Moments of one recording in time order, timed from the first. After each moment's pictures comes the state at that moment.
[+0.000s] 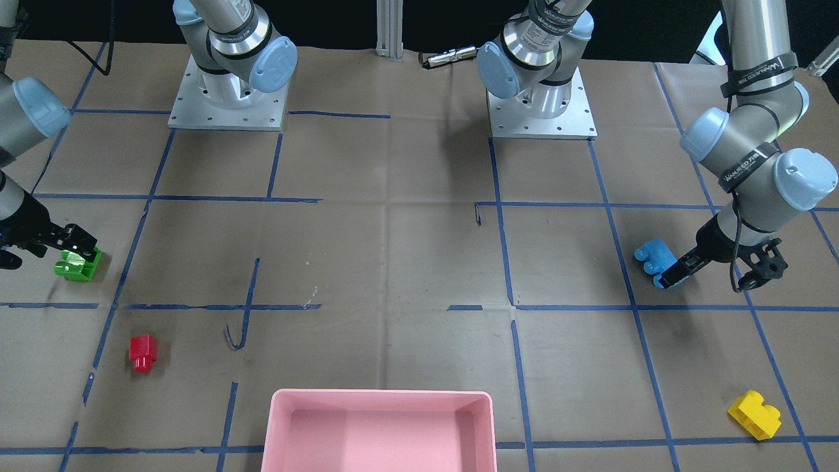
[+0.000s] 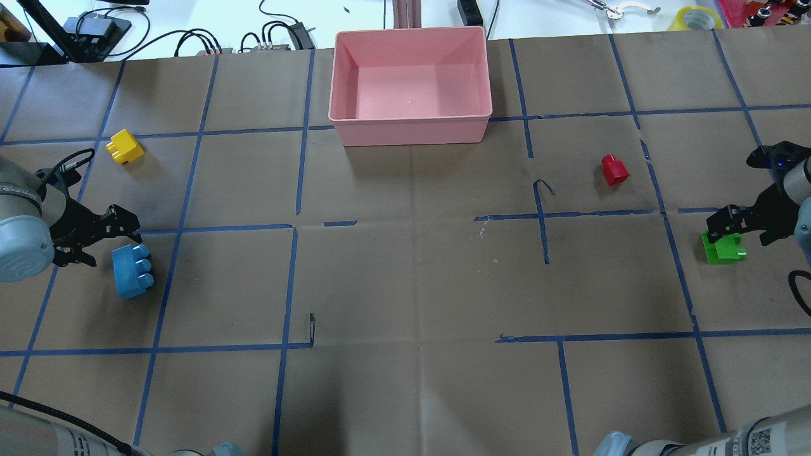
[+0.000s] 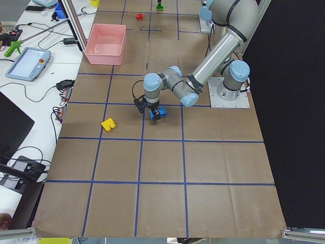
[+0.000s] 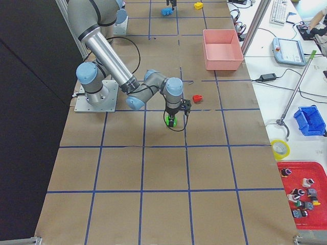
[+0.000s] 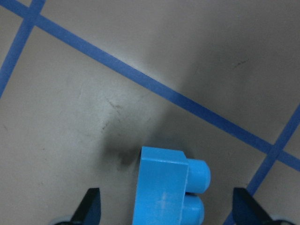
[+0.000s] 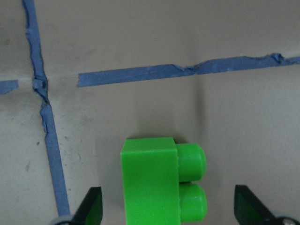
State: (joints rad) left arm -0.94 -1.90 -2.02 -0.79 1.55 0.11; right arm 0.91 -1.28 2.06 -2.35 -1.57 -0.56
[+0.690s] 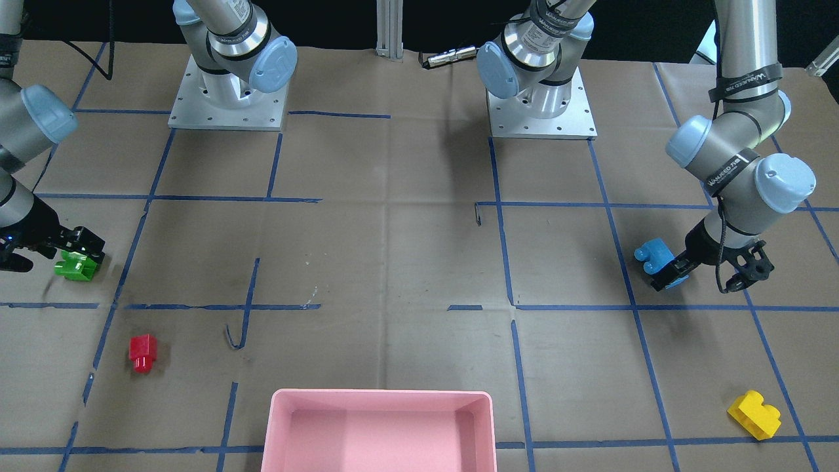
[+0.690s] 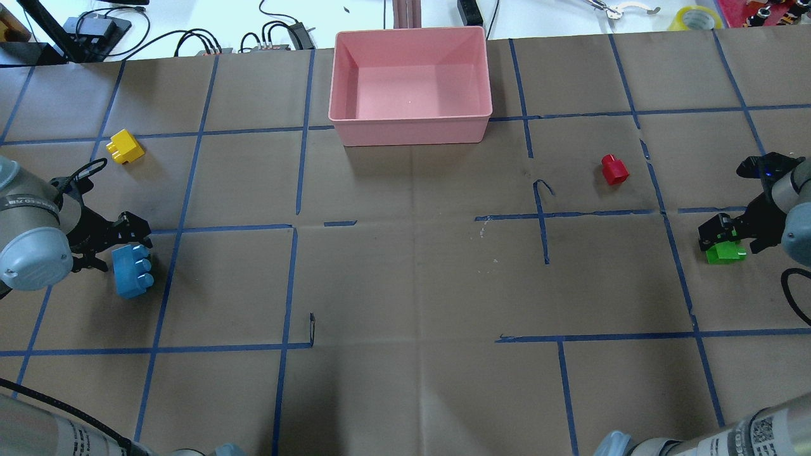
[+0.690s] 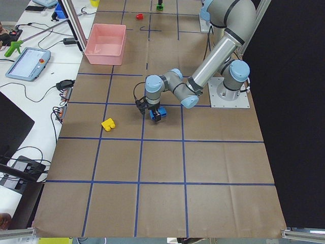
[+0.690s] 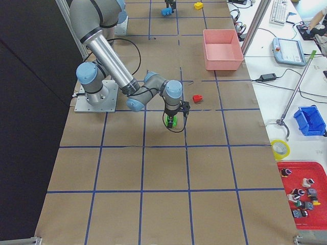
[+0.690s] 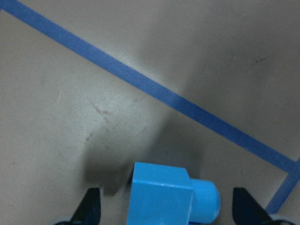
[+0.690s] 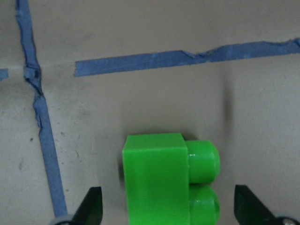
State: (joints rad) left arm -0.94 -1.92 -2.07 -0.69 1.55 0.12; right arm 0.91 -1.26 2.08 -2.37 -1.57 -0.56
